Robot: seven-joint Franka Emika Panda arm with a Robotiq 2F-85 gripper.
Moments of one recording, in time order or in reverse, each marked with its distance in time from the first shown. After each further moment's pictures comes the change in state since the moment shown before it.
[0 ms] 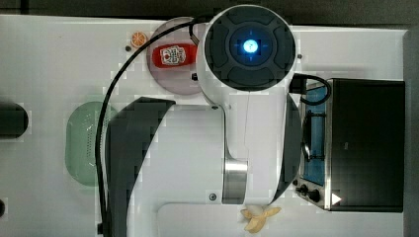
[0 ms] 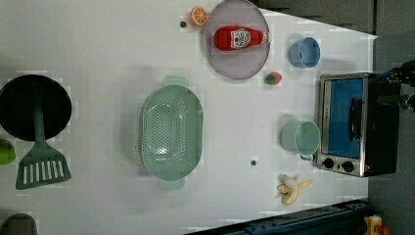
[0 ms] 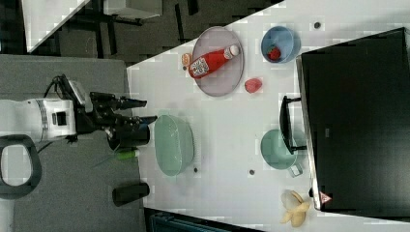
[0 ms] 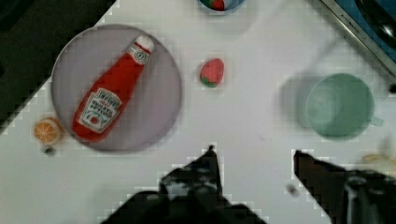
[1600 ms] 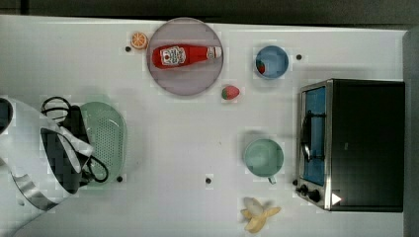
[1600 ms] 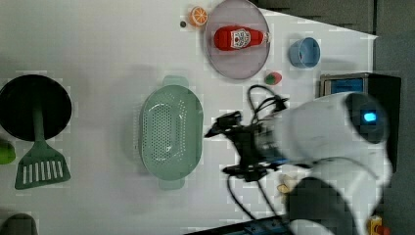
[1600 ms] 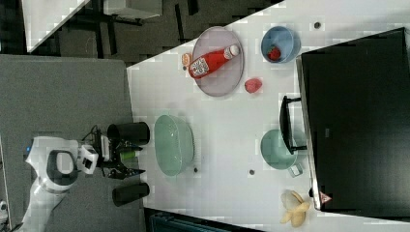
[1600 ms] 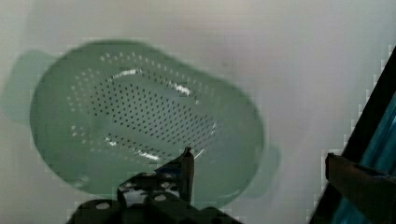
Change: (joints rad) arm 0.087 0.231 0.558 -0.213 0.067 0.245 0.976
